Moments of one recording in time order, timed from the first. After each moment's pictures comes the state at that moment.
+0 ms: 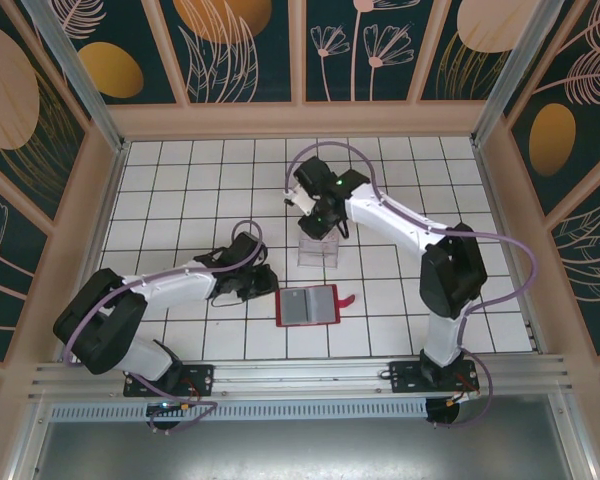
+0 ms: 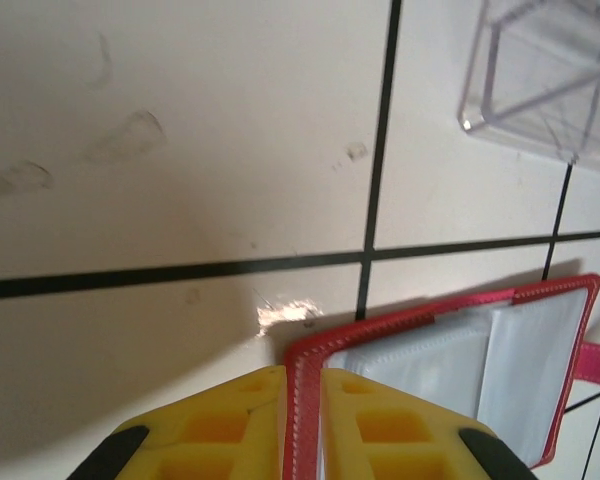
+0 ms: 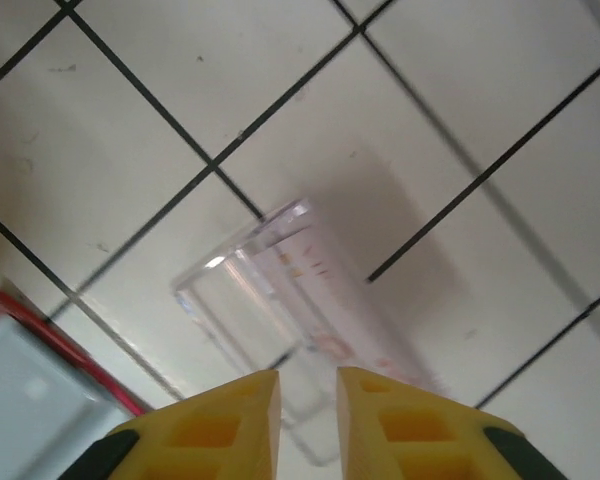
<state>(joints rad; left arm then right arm) -0.68 1.47 0.66 -0.24 0.23 -0.91 0.73 1.84 1.56 -0.92 0.02 -0.12</state>
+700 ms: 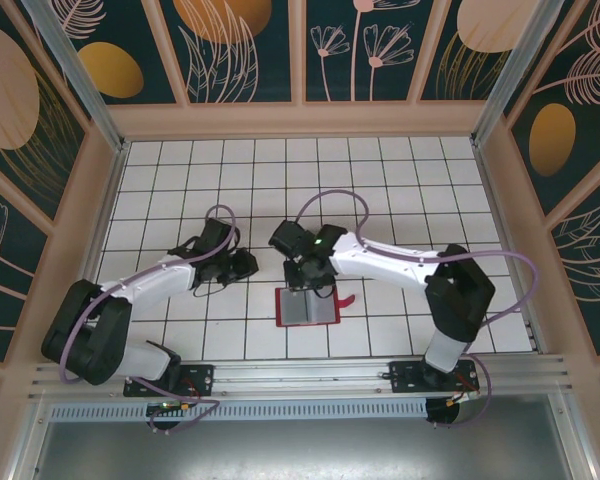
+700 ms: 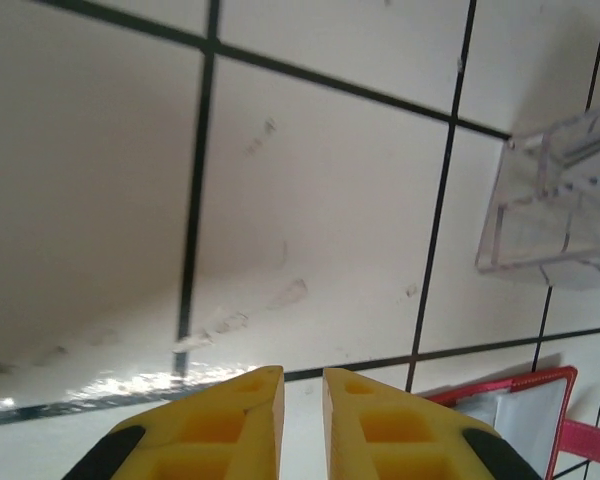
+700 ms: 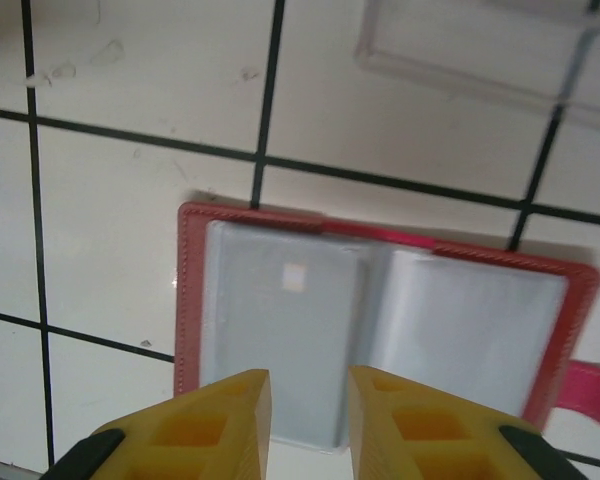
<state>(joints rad) -0.45 1.39 0.65 -0.27 0.26 -0.78 1.04 1.74 1.30 -0.87 0.02 0.82</state>
